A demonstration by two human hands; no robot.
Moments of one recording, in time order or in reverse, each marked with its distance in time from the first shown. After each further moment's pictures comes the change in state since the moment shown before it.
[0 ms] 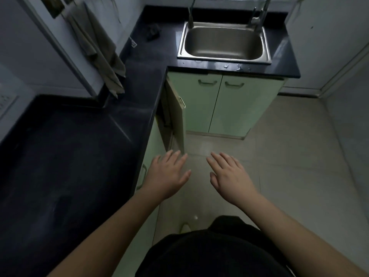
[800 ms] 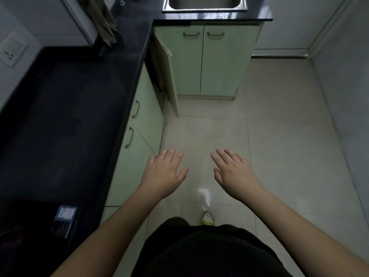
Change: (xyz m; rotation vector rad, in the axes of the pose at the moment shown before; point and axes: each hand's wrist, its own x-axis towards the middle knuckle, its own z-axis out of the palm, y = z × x) left_hand -0.286 0.151 0.094 0.041 -0.051 -0.019; right_hand -0.334 -0.028 0.063 0.067 -0.010 0.078
